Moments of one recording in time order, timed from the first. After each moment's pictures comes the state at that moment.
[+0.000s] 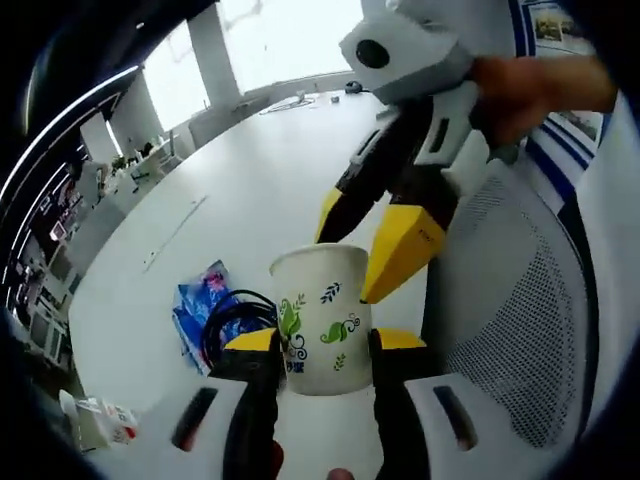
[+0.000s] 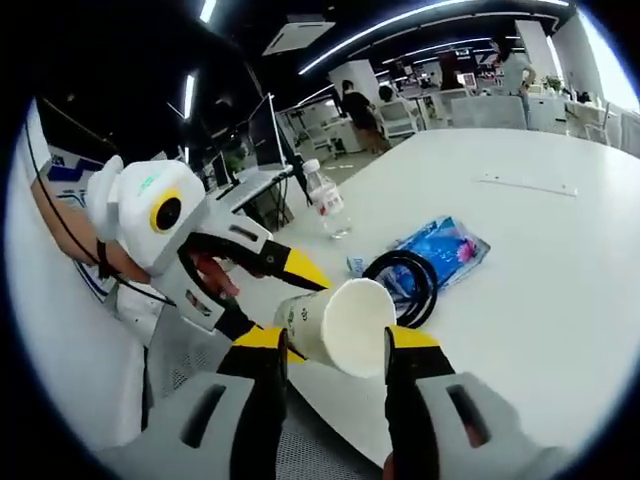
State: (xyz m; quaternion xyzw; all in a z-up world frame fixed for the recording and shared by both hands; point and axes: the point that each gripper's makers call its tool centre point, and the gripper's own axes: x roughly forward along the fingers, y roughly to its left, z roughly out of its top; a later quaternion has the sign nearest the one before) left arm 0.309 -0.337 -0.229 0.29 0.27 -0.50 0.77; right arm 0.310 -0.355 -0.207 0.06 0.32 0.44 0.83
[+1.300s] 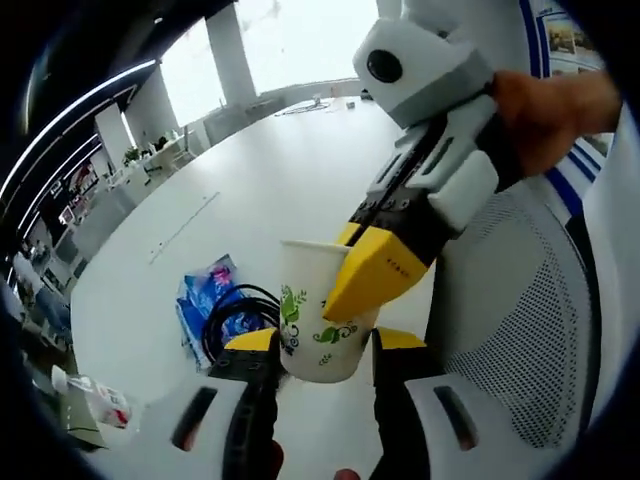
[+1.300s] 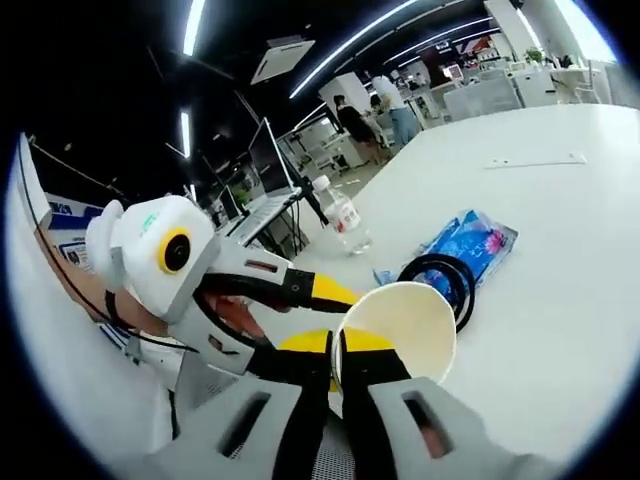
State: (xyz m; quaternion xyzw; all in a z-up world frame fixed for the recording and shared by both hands) left arm 0.322 -0.327 -0.226 0.25 0.27 -0.47 0.80; right arm 0.320 -0.322 -0.193 0.15 0.31 0.44 0.83
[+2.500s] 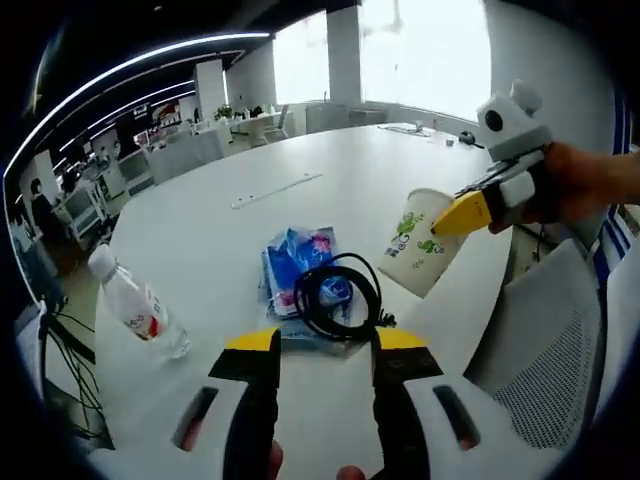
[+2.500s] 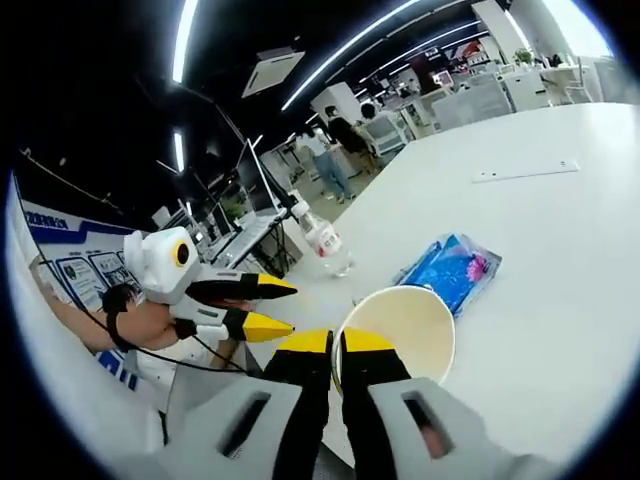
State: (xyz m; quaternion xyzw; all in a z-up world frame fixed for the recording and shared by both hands) left arm 0.363 -0.231 -0.218 0.11 0.30 -0.32 0.89; right arm 0.355 -0.339 -0.191 0.17 0.31 0.42 0.84
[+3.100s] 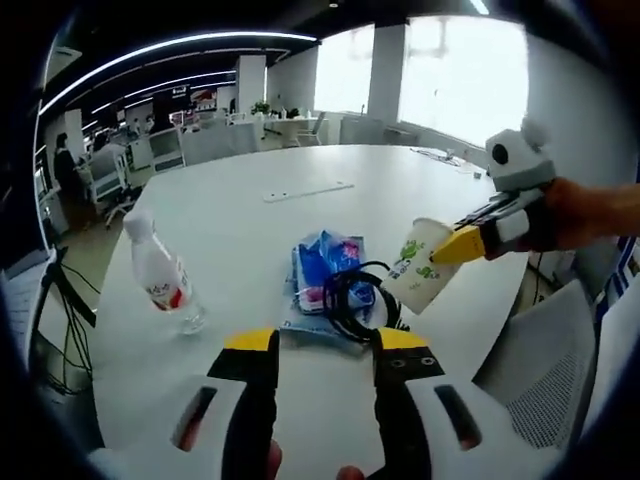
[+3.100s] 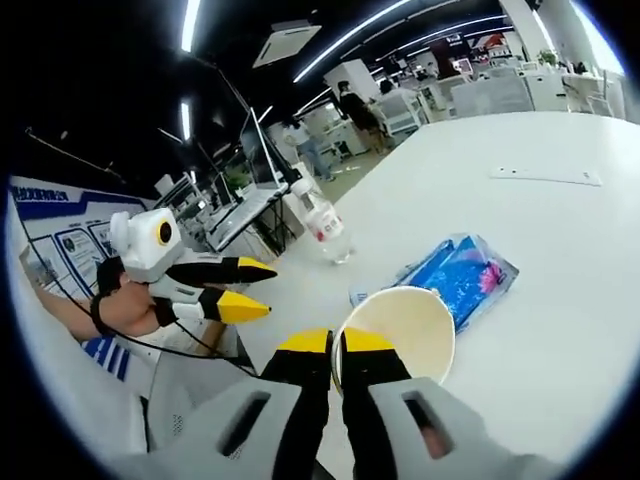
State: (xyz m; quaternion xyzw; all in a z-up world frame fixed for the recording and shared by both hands) left arm 0.364 -0.204 -0.215 0.04 0.30 -0.27 0.92; right arm 0.377 -0.313 -0.208 0.11 0.34 0.45 0.82
